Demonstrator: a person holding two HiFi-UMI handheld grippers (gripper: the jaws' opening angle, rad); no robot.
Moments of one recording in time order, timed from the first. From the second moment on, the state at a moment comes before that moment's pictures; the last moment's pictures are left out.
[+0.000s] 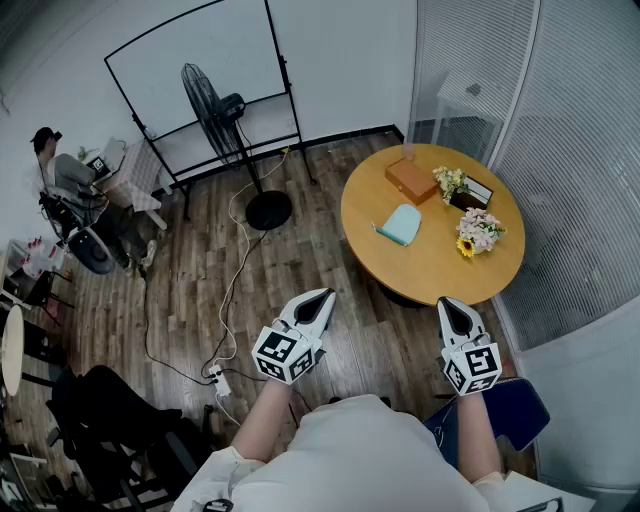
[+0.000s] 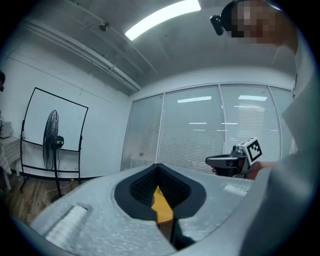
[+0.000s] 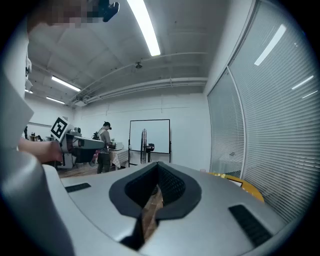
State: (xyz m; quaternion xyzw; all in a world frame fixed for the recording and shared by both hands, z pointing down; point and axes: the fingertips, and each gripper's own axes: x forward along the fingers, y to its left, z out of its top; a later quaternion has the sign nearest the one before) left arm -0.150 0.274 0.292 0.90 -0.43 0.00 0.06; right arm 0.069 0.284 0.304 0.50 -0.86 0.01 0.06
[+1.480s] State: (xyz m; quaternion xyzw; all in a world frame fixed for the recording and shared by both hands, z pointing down) left arm -0.159 0.309 0.302 0.92 -0.39 0.01 0.07; right arm 0.043 0.318 0.311 0.50 -0.86 0.04 0.05
